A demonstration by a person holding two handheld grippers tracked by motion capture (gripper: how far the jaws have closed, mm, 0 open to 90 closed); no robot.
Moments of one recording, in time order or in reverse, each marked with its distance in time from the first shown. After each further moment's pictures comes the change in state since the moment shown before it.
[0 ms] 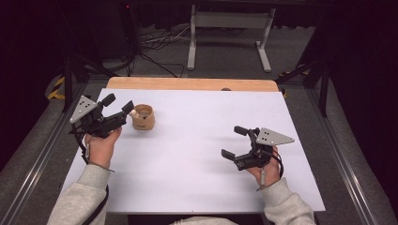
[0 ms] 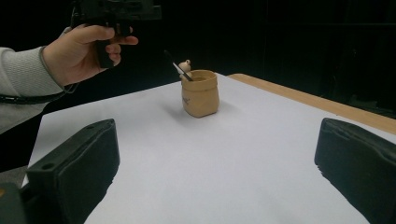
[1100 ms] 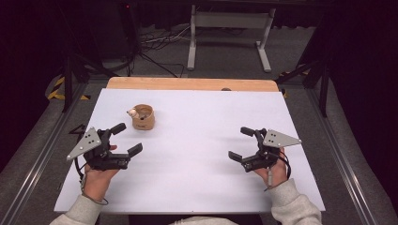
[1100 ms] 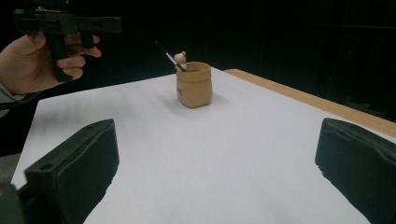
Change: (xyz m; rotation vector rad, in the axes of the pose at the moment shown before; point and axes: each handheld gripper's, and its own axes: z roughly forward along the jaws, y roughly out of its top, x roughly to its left) left arm -0.040 -0.050 -0.044 0.073 -0.318 0.077; right arm -0.010 -0.007 -0.018 0.021 0.001 -0.041
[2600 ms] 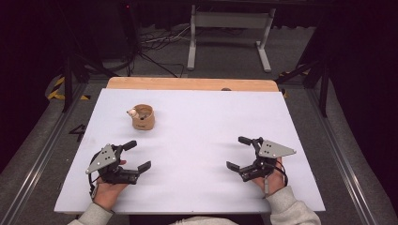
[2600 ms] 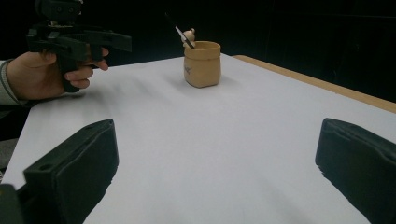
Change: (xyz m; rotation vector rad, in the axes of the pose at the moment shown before) left arm -0.006 -0.055 0.010 0.080 -0.043 0.025; right arm 0.012 -0.028 0.002 0.025 0.012 -0.026
